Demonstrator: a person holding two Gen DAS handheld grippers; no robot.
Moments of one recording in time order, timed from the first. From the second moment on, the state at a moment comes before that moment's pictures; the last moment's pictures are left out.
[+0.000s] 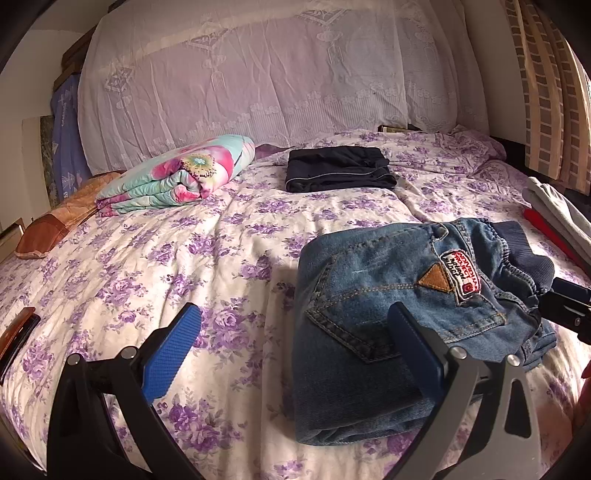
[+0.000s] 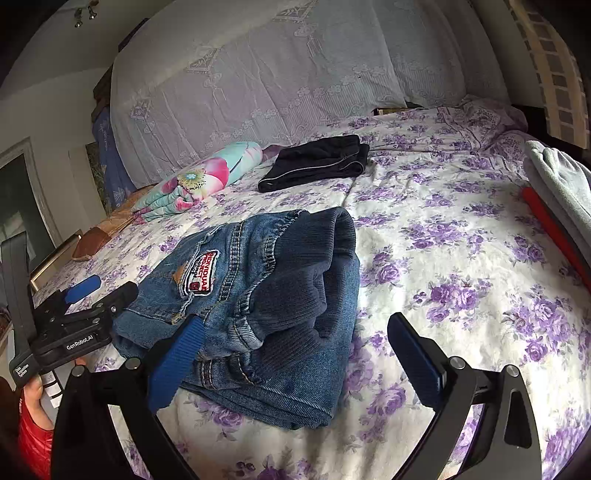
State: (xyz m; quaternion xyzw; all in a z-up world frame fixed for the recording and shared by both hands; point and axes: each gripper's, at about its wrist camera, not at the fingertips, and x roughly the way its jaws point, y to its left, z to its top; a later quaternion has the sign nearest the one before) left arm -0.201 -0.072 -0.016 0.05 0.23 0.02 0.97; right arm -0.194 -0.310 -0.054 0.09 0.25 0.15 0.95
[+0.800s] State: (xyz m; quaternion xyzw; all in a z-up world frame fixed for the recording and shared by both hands) left arm -0.206 -0.060 -0.014 -0.04 0.31 -0.08 0.95; right arm -0.175 -0.322 -0.054 0.15 0.31 0.19 0.92
